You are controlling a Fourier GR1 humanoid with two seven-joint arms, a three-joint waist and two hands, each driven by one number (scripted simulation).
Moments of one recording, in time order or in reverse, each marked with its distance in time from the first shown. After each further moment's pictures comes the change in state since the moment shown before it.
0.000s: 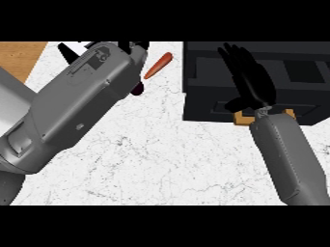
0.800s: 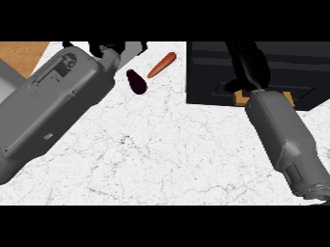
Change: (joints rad) left arm 0.104 0.124 0.019 -0.207 -0.057 0.008 0.099; right arm -0.278 -0.019 -0.119 0.516 0.097 -0.382 -0.027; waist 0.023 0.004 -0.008
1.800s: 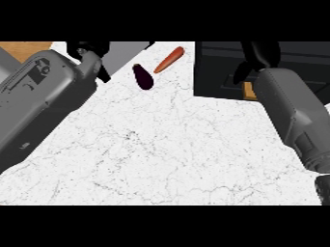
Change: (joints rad) left arm 0.054 0.086 0.013 -0.157 -0.049 -0.007 0.082; right arm -0.251 -0.084 -0.078 0.339 0.019 -0.059 0.020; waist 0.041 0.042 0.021
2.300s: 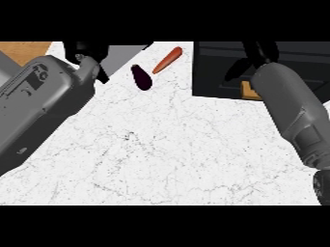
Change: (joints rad) left arm 0.029 0.009 -0.001 -0.043 -0.011 0.005 0.013; right arm -0.039 0.009 -0.200 0.032 -0.216 0.161 -0.209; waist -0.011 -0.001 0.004
